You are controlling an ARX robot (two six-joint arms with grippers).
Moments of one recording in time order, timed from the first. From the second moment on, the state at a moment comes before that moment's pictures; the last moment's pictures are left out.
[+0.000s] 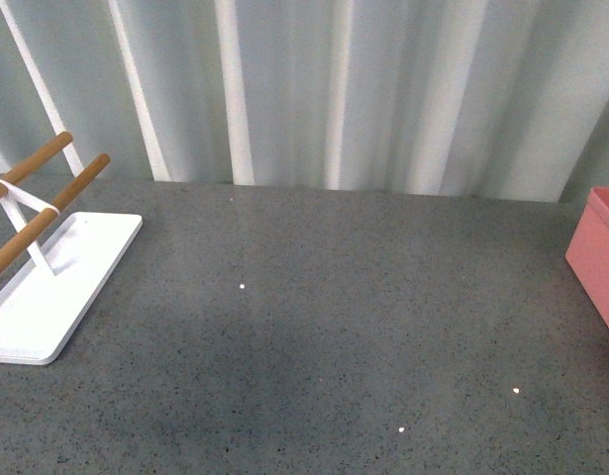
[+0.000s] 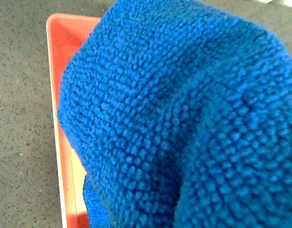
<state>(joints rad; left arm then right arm) 0.00 0.00 0.02 0.00 0.00 -0.01 -0.15 1.75 1.33 -0.52 0.29 -0.21</state>
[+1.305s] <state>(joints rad) 0.00 0.00 0.02 0.00 0.00 -0.01 -0.23 1.76 1.18 -0.47 0.26 -0.20</state>
